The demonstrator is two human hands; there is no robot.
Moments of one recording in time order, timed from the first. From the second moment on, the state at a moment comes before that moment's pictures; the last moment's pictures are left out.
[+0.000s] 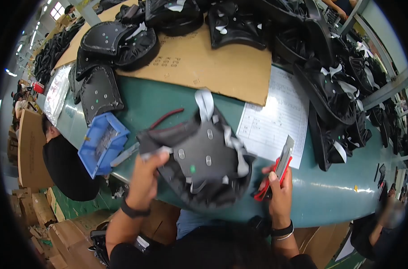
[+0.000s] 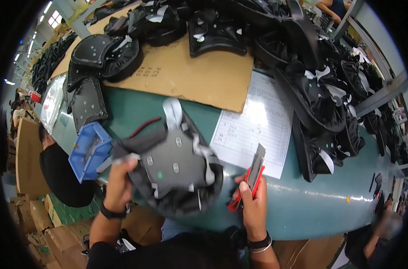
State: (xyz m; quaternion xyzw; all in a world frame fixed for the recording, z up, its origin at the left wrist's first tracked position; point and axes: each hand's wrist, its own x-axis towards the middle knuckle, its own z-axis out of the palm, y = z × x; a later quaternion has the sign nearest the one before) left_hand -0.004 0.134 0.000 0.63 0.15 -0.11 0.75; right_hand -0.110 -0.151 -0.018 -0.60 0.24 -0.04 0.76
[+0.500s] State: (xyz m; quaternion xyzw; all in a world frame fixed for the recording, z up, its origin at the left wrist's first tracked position) left_hand -0.058 0.047 0.023 0.83 -0.45 0.02 0.32; right_hand -0.134 -0.167 0.013 -0.85 0.14 0.07 0.51
